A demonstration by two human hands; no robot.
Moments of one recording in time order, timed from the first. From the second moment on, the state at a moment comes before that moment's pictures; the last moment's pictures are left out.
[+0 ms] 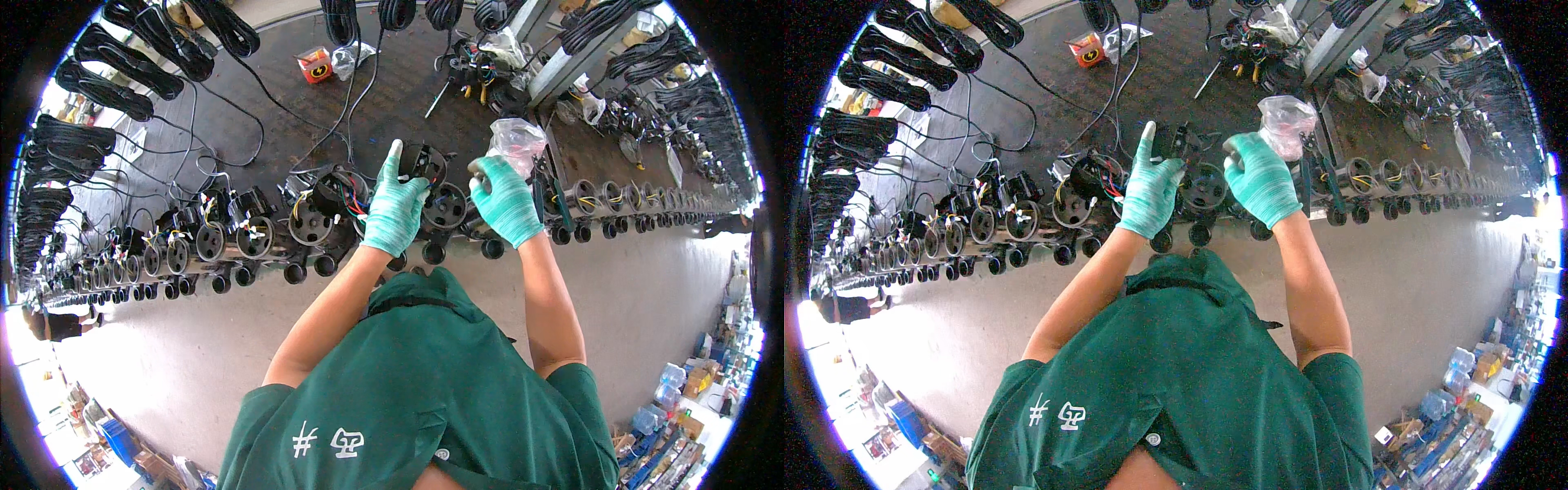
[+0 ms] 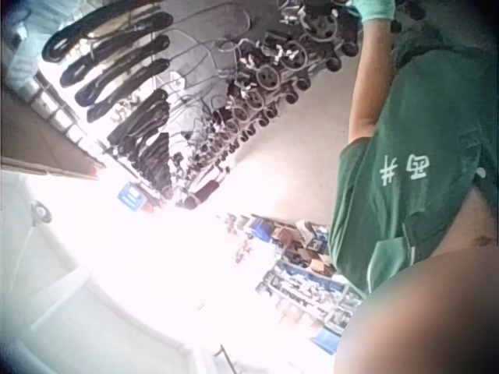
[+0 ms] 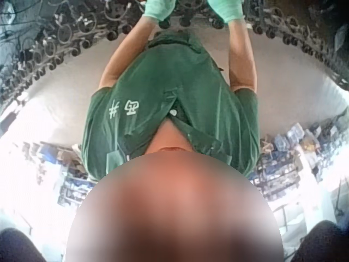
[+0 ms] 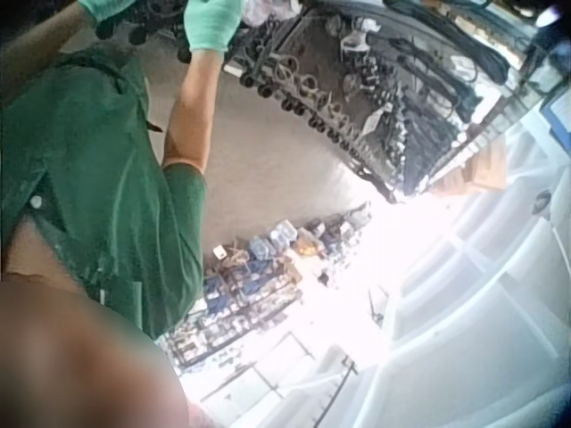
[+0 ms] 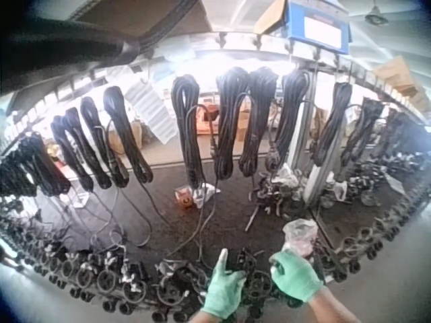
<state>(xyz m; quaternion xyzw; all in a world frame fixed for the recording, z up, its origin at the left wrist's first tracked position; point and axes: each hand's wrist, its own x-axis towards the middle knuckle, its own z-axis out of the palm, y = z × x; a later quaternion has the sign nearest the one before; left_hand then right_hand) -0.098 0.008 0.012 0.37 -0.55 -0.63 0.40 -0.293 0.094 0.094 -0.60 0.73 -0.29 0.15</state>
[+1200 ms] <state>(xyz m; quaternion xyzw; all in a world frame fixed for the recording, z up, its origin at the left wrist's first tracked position) -0.109 0.009 0.039 0.33 -0.90 -0.10 0.27 -0.309 0.091 0.092 -0.79 0.59 -0.10 0.09</state>
